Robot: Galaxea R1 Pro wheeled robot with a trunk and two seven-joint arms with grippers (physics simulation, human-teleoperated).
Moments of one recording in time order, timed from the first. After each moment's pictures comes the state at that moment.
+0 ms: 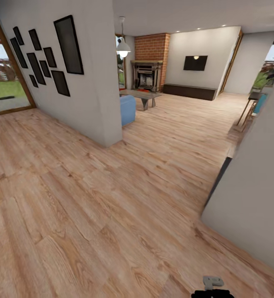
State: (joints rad) left arm -0.13 -0.11 -0.02 -0.41 0.00 0.00 0.00; right arm -0.46 -0.11 0.19 -0.20 -0.24 0.21 0.02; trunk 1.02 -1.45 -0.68
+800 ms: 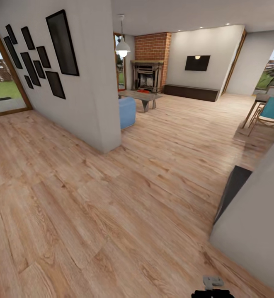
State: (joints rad) left arm -0.13 -0.11 -0.02 -0.41 0.00 0.01 0.00; right arm -0.46 -0.11 0.19 -0.20 -0.24 0.21 0.02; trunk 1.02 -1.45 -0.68
